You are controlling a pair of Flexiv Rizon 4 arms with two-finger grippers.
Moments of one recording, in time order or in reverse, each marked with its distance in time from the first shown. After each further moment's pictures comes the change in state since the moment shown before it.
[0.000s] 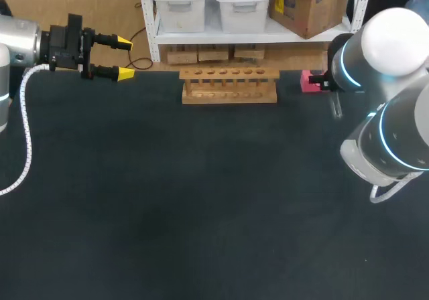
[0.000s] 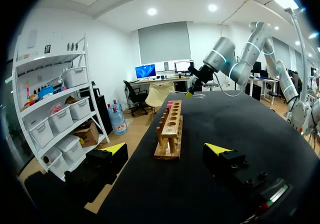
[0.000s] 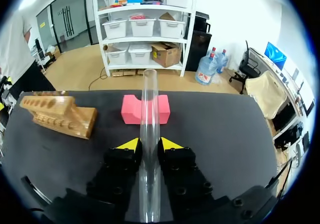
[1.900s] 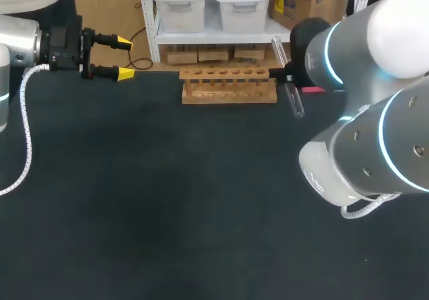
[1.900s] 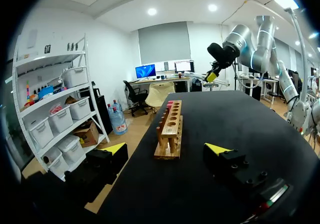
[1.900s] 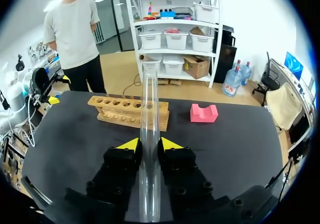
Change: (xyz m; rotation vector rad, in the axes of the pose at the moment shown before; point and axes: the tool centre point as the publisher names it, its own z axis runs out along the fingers) left arm 0.000 0.000 0.000 0.000 0.000 0.000; right arm 0.000 0.120 -0.122 -0.232 -0.069 -0.067
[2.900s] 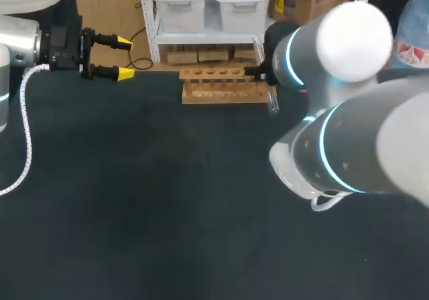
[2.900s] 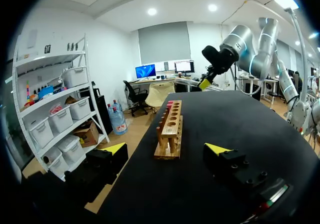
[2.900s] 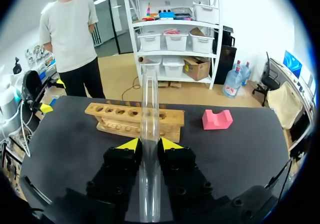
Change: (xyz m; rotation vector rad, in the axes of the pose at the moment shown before) left arm 0.000 0.000 0.000 0.000 0.000 0.000; right arm -0.013 0.031 0.054 0.028 -0.026 0.015
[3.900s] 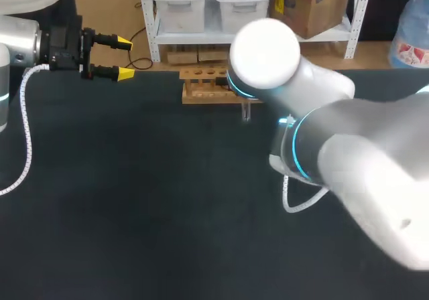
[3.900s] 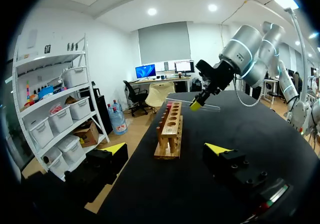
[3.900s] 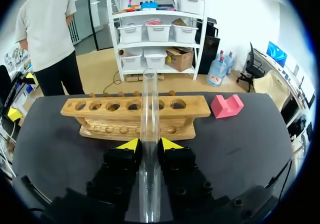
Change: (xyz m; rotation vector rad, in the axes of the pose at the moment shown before) left arm 0.000 0.000 0.000 0.000 0.000 0.000; right arm 0.019 0.024 0.068 0.173 0.053 0.098
